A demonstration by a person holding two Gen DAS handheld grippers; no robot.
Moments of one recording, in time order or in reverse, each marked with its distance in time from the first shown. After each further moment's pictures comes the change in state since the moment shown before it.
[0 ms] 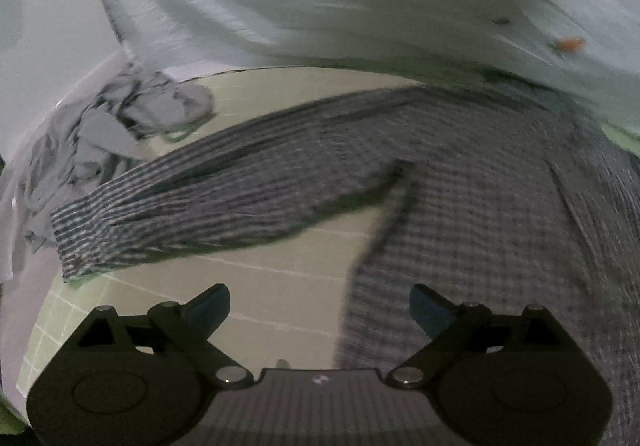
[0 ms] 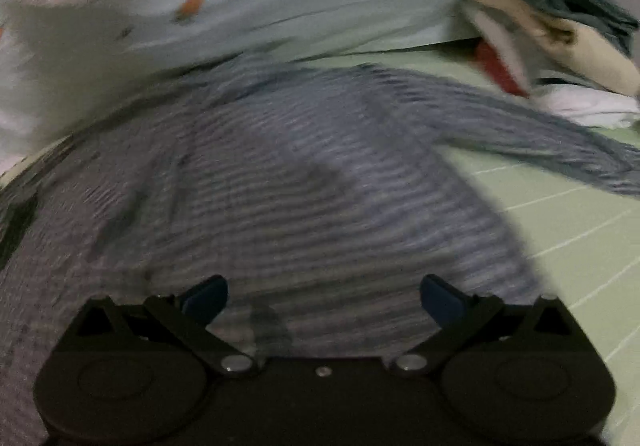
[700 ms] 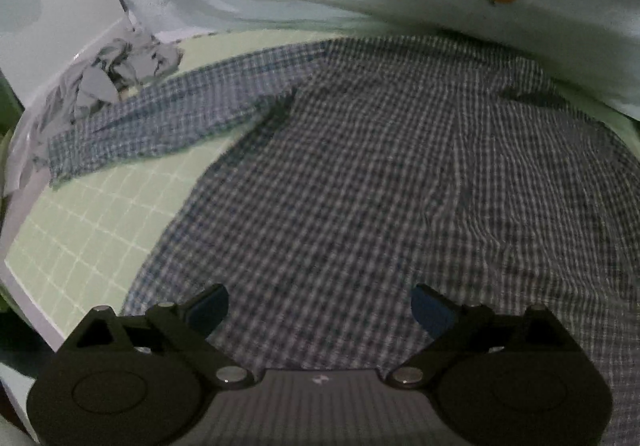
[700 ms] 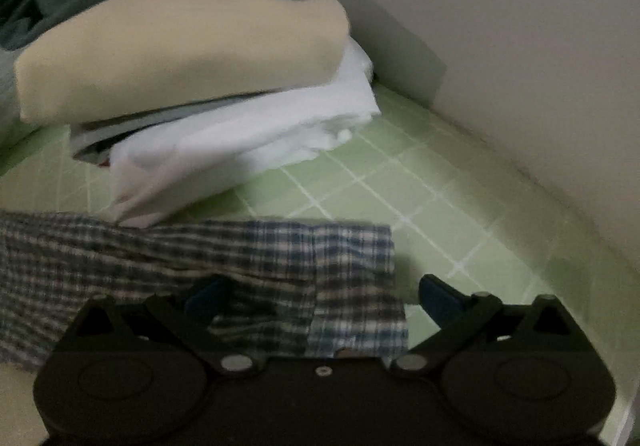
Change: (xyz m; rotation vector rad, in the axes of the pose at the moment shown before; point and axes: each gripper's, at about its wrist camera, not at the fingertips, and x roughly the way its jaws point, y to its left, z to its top) left arm -0.047 -0.170 -0.025 -0.123 0.113 0.088; right arm 0.081 -0.322 0.093 0.214 0.037 -0.415
